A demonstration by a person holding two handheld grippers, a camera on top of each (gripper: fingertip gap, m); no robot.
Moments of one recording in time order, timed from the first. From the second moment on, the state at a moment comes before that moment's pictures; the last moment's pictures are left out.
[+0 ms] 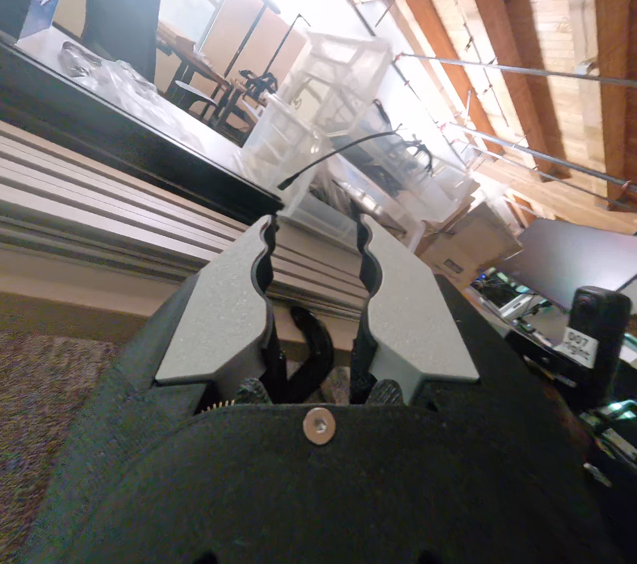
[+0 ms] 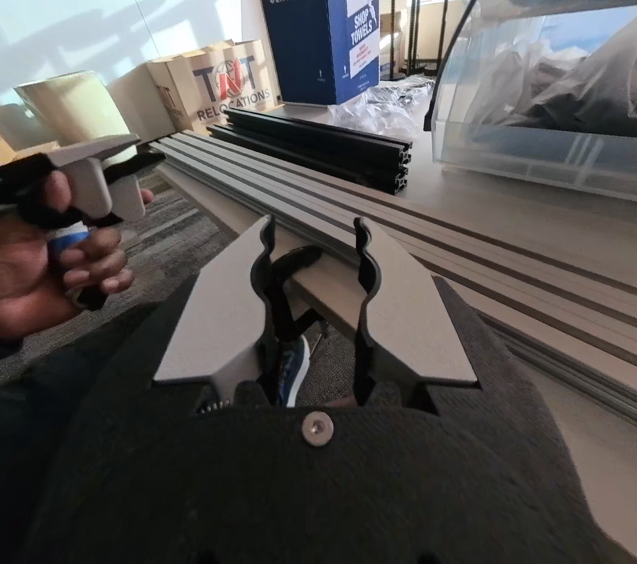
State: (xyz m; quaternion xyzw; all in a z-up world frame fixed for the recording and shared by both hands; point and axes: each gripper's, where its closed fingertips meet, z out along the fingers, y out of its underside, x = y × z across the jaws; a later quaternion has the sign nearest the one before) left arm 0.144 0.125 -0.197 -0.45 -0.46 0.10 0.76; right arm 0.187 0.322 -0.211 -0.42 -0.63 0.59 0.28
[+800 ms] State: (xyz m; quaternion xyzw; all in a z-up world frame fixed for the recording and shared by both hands) left arm -0.068 0.095 -0.180 -0.54 -0.53 0.14 0.64; right arm 0.026 0.275 -0.189 -0.39 -0.65 0.63 0.17
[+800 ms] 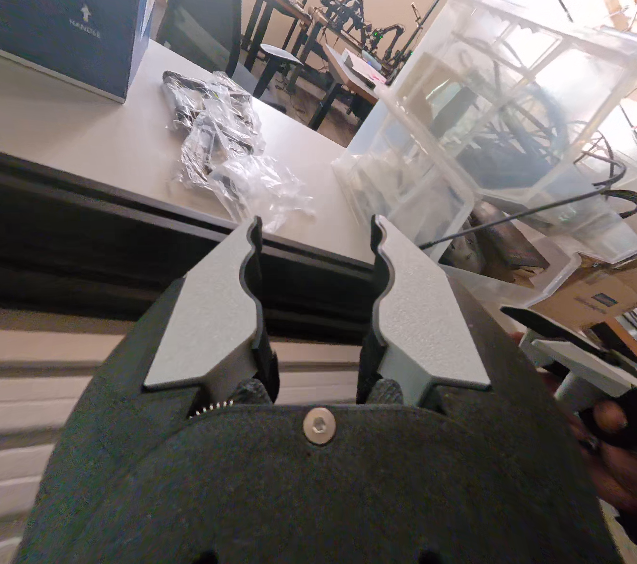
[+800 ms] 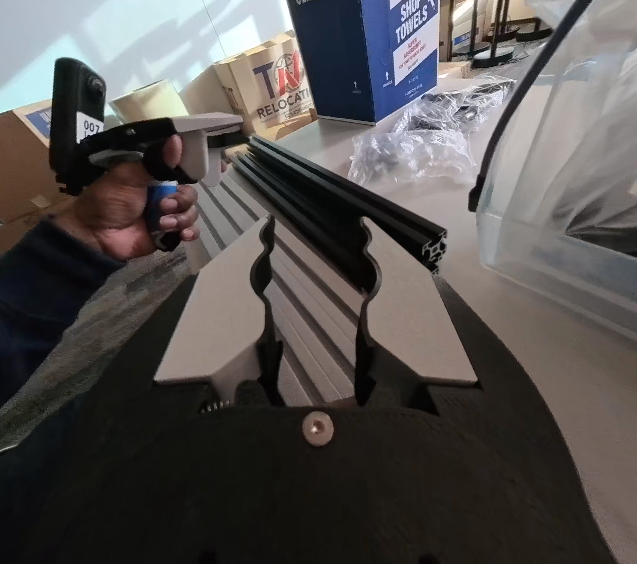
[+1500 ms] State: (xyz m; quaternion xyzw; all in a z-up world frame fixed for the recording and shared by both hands) left arm -0.201 0.137 -0.282 -0.79 -0.55 0.07 0.28; right arm 0.034 0.318 -0.209 -0.43 -0.63 0.63 0.15
